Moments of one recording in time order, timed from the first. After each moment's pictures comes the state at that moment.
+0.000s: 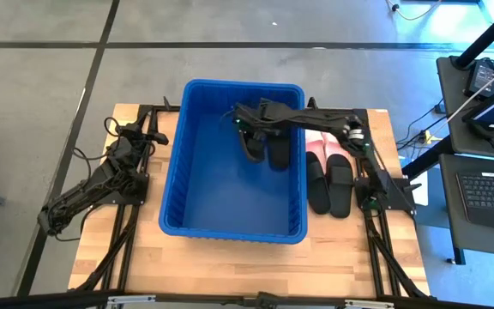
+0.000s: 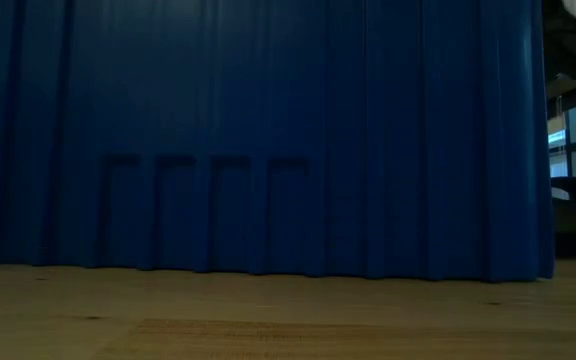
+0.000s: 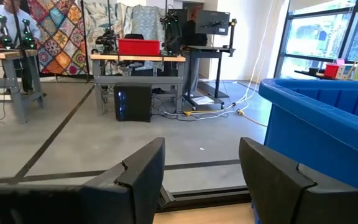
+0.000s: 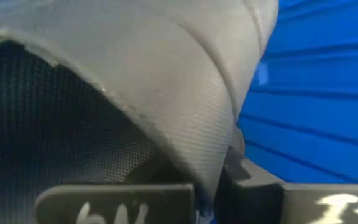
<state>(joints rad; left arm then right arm) 0.68 0.01 0.03 -0.01 -0.71 -0.08 -0.32 2.20 1.98 -1.06 0.47 -0.16</state>
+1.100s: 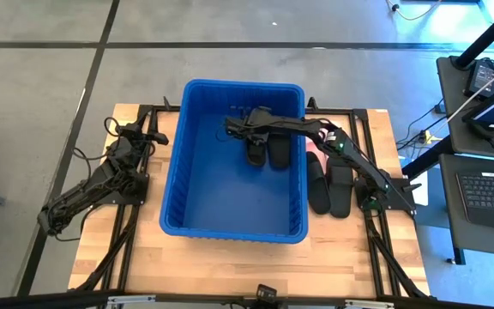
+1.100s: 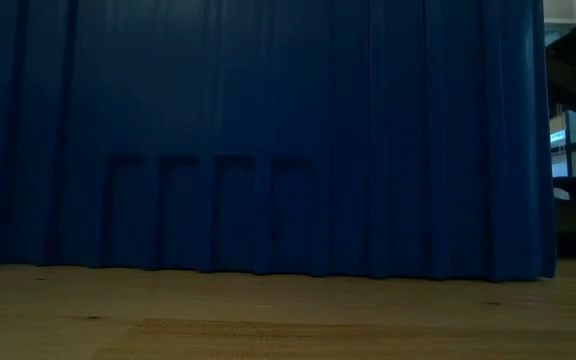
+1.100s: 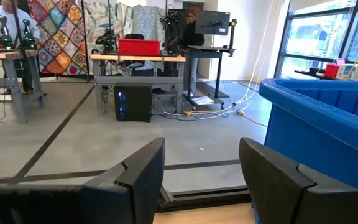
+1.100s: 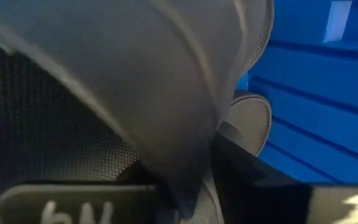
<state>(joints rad) 0.68 0.01 0.03 -0.01 -0.71 -0.08 -0.34 2.46 2.15 -1.27 0.59 -0.03</state>
